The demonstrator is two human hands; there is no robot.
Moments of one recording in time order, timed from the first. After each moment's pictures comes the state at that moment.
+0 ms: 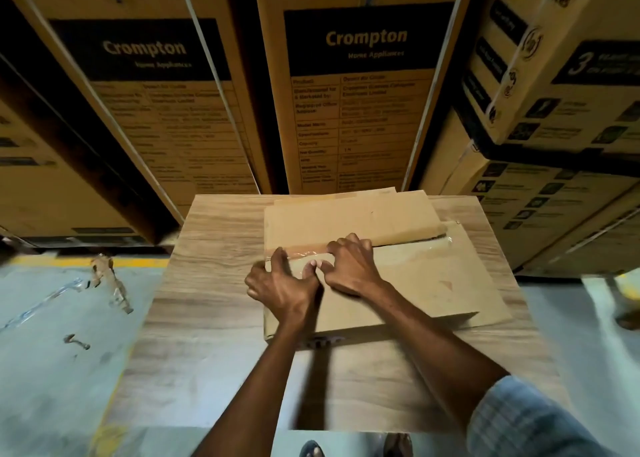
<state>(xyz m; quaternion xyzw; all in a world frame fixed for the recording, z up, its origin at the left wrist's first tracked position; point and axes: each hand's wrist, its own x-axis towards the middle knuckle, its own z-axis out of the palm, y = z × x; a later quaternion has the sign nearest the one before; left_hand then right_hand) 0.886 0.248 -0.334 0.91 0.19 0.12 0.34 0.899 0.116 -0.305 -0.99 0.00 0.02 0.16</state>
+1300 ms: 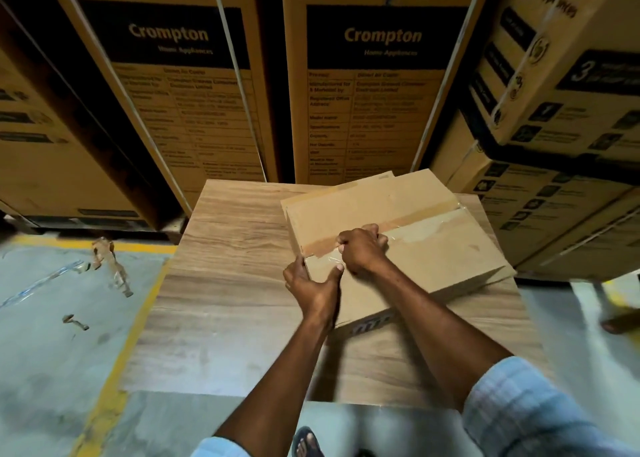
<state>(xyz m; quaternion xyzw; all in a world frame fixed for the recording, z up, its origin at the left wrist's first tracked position) 0.844 0.233 -0.374 0.73 0.19 0.06 0.65 0.895 0.135 -0.297 -0.96 0.17 0.11 0.22</state>
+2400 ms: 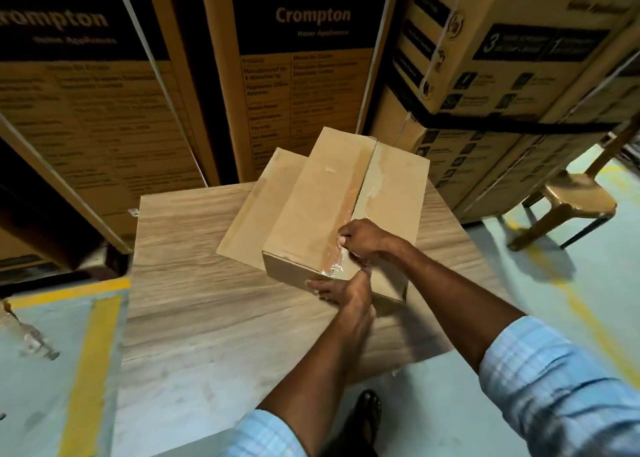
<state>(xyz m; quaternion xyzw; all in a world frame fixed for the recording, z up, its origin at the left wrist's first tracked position) 0.835 0.184 -0.367 0.64 0.34 -0.26 0.64 0.879 0.115 -0.273 -0.95 0.11 0.19 0.20</state>
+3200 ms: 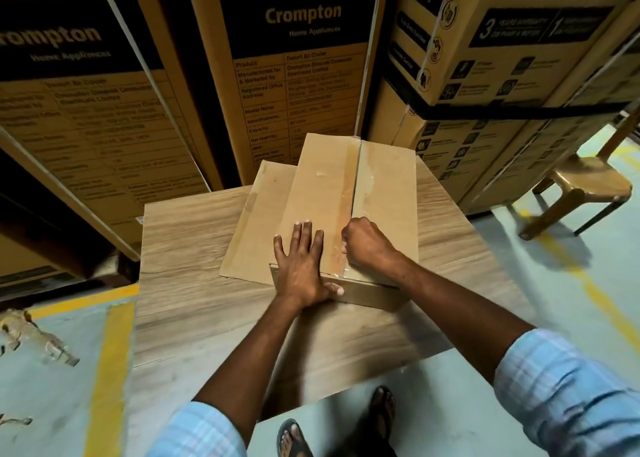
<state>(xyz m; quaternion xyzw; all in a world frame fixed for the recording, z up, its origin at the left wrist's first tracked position) 0.907 0.294 -0.344 0.93 -0.37 -0.07 0.06 0.859 0.140 -0.270 -0.98 0.15 0.08 0.10</state>
